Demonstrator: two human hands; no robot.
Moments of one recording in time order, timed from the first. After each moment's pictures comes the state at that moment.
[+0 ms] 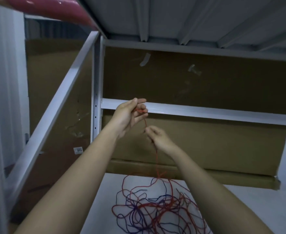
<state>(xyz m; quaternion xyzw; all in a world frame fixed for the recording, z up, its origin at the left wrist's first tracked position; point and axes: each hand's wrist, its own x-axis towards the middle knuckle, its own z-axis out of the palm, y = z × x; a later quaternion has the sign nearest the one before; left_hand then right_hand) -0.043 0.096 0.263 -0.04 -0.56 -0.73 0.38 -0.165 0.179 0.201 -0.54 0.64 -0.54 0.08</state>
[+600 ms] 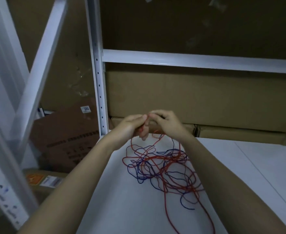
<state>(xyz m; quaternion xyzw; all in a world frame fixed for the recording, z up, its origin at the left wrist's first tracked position) -0.004 0.115 0.121 0.02 -0.72 -0.66 0.21 -0.154 0.196 0.114 -0.54 0.65 -0.52 0.10</state>
